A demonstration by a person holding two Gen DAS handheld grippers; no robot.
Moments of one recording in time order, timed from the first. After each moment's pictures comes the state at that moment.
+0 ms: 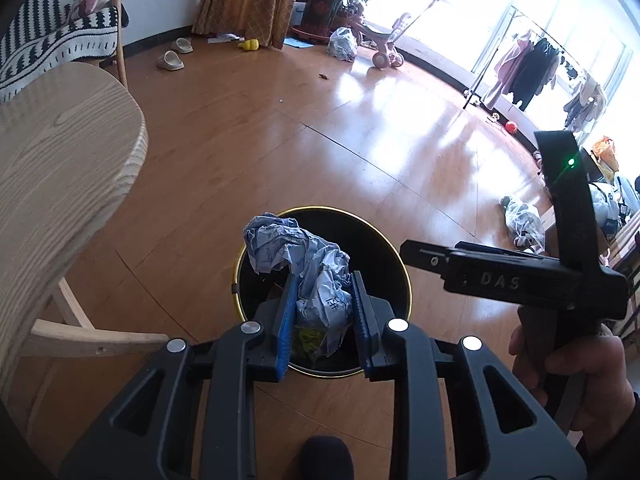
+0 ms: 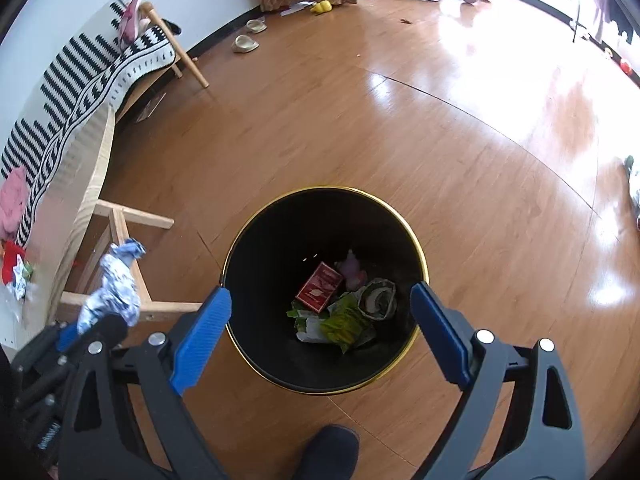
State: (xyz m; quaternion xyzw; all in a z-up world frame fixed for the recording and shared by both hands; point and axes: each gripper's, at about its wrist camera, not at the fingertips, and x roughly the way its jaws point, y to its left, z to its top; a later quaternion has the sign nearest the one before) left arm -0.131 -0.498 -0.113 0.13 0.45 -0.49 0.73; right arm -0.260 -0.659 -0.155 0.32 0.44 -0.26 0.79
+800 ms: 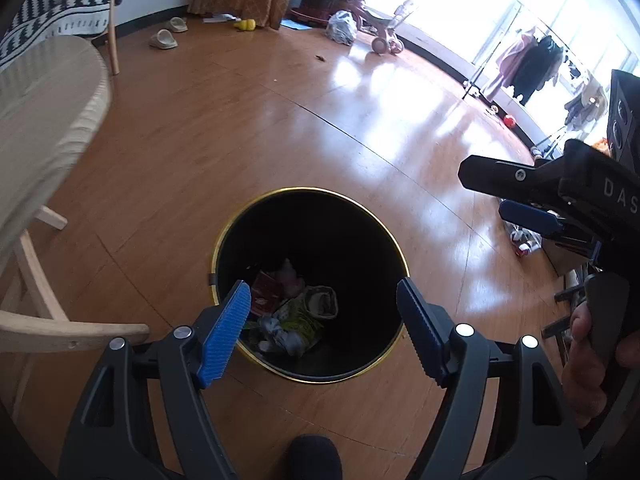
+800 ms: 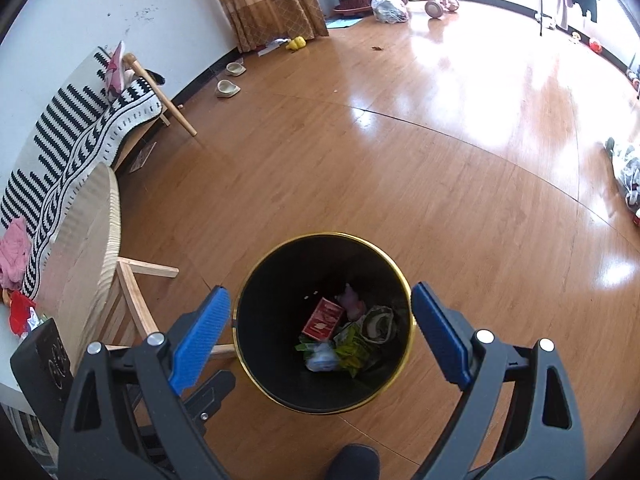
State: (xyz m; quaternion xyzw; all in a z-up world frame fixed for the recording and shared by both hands) left arm -0.124 -0.513 -0.139 0.12 0.48 -0.49 0.72; right arm -0.265 -0.661 -0.116 0.34 0.38 -0.30 0.81
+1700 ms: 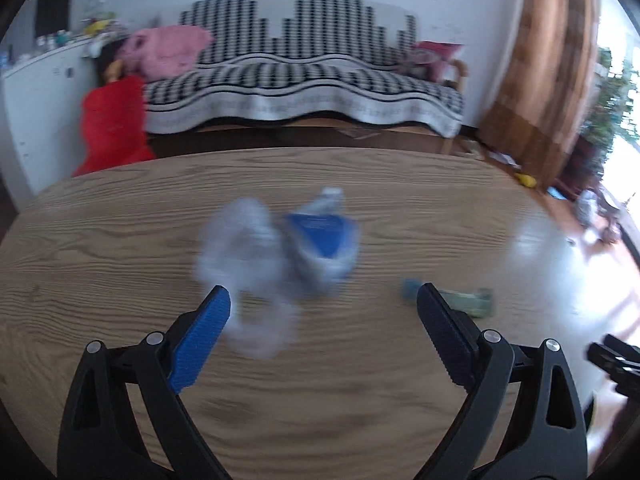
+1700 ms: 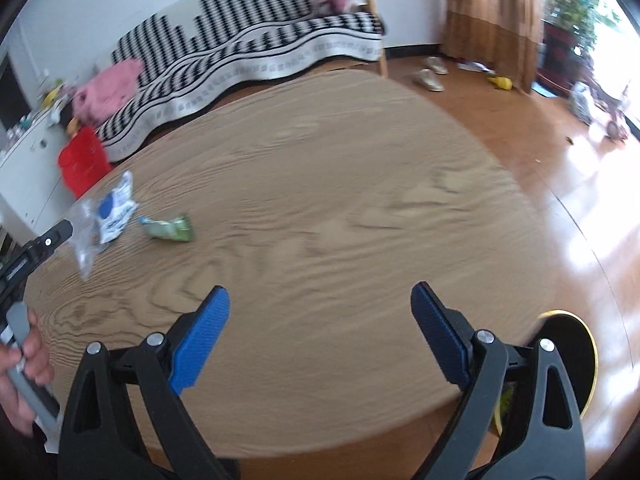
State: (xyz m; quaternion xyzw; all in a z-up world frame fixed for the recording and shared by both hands) left arm 0.120 -0.048 -0.021 0.00 0.37 -0.06 0.93; right arm 0.025 -0.349 -0.059 0.14 0.43 -0.06 0.89
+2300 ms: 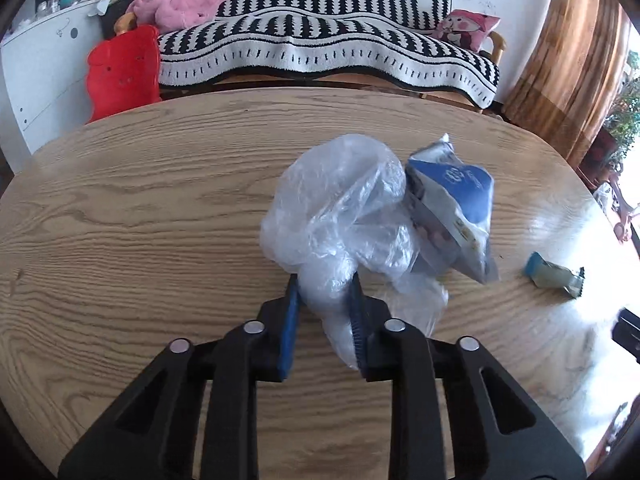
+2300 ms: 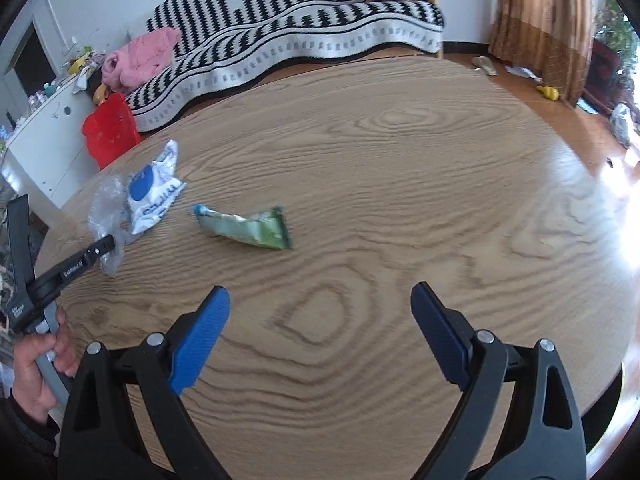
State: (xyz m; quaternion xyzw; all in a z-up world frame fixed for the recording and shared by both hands) left arm 0.179 0.009 -0.076 -0.01 0.44 -0.06 0.90; right arm 0.089 -0.274 -0.082 0.12 0.45 0.00 0.88
